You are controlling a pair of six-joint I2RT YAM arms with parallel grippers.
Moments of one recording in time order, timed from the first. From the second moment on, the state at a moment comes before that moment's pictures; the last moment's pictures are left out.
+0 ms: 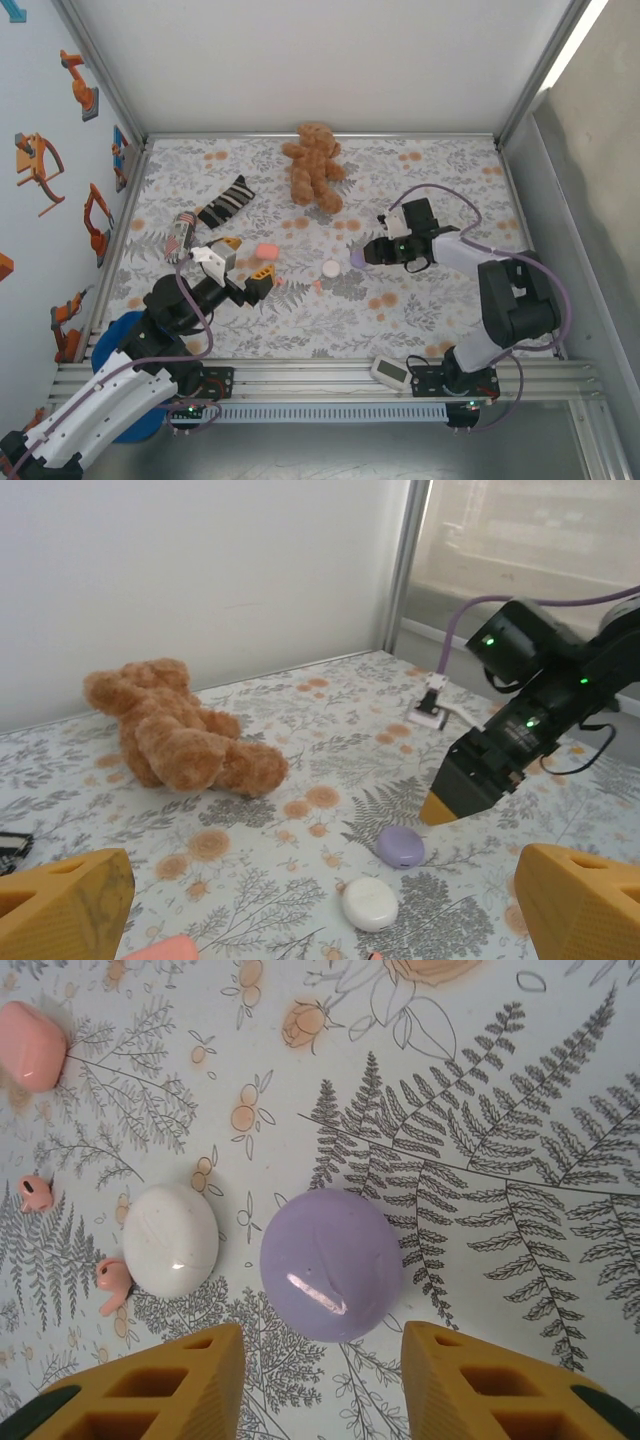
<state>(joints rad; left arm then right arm) -0.75 0.38 0.38 -0.08 0.01 -0.09 0.30 1.56 0.81 -0.30 -0.56 0.14</state>
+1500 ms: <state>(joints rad) -0.29 0.43 0.33 -0.25 -0.08 -0.37 0.70 1.30 0.90 -0.18 -0.27 0.02</state>
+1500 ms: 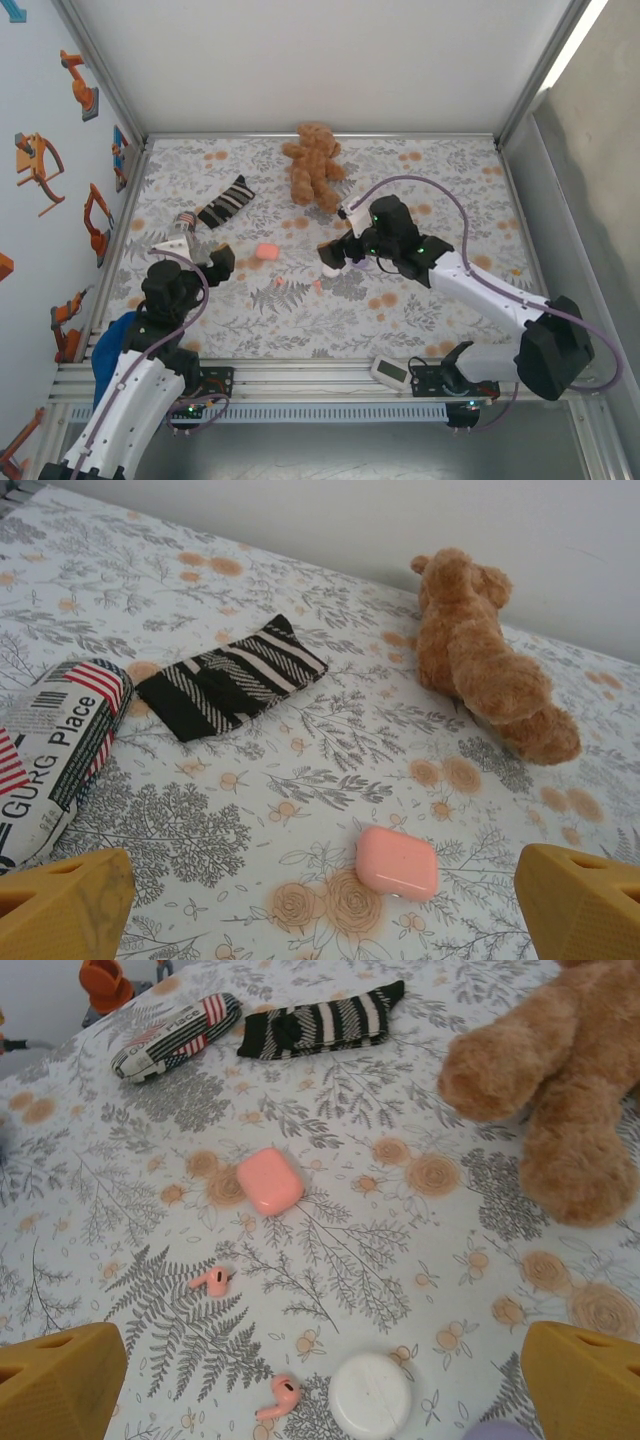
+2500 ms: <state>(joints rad) -0.29 0.31 0.29 -0.36 -0.14 -0.47 0.85 1.91 1.34 -0.32 -0.25 -0.55</state>
